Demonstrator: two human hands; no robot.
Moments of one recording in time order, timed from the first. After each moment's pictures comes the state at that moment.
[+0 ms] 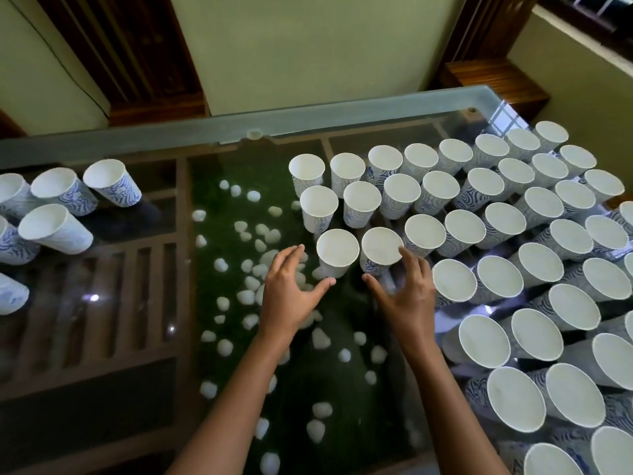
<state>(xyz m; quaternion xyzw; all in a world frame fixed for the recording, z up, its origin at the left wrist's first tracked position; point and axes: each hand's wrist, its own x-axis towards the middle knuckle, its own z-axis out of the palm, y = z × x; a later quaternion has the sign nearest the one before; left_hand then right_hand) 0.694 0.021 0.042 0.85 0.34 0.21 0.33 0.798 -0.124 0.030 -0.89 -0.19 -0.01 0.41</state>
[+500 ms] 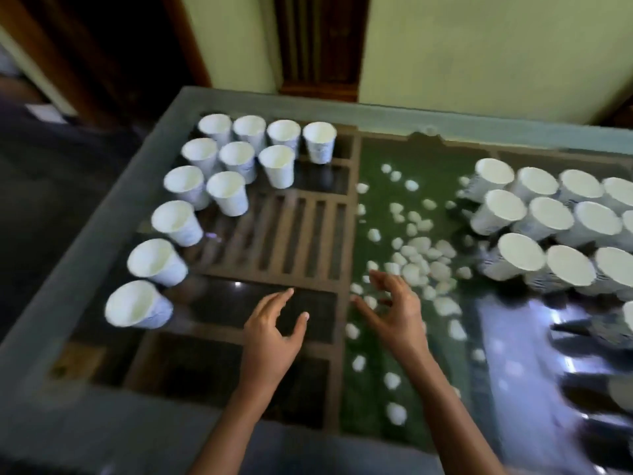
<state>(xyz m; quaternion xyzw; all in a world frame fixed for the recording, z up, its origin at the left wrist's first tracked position) 0.390 0.077 0.046 0.75 0.47 0.33 0.32 0.567 0.006 0.048 -0.78 -0.43 0.17 0.43</state>
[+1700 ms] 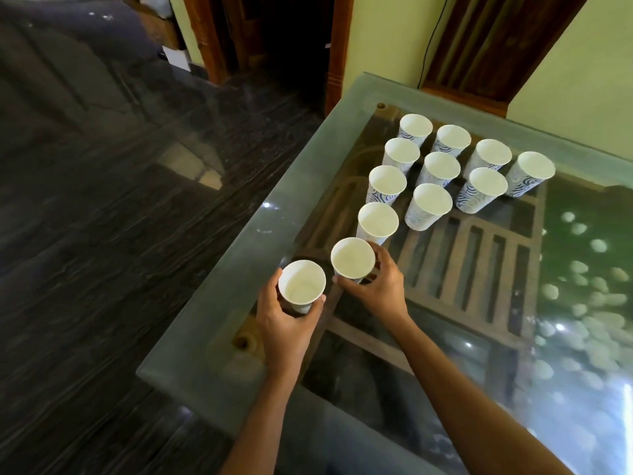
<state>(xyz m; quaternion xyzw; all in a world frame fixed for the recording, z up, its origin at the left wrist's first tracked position) 0.157 0.216 0.018 0.56 0.65 0.45 0.24 0.312 0.246 0.002 -0.72 -0.47 0.31 0.41</state>
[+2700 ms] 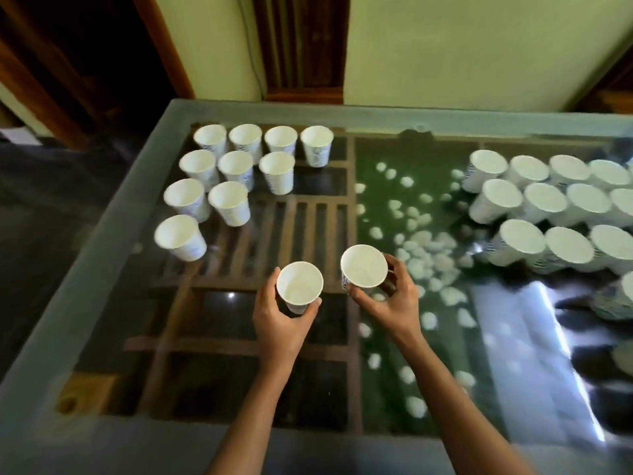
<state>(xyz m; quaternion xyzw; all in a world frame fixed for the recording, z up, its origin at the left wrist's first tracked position) 0.392 0.111 0.033 0.70 0.51 0.39 0.32 0.549 0.037 0.023 -0.74 -0.32 0.18 0.56</state>
